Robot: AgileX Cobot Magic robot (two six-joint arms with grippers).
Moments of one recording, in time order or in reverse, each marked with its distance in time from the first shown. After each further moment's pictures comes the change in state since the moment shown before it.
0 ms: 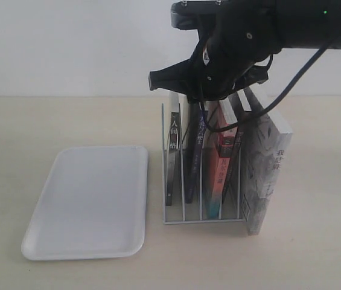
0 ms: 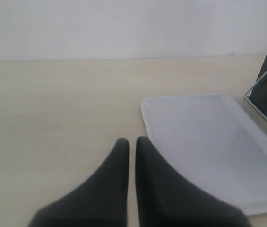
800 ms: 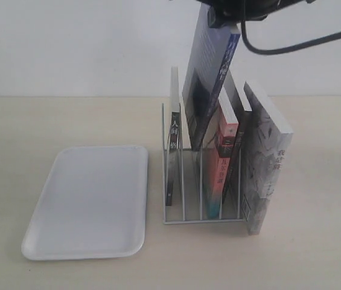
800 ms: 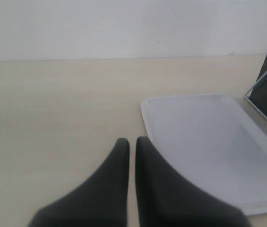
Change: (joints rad) left arm 0.000 0.000 0.000 0.000 0.000 0.000; right arm 0.002 -0.247 -0.112 0.028 0.168 -0.110
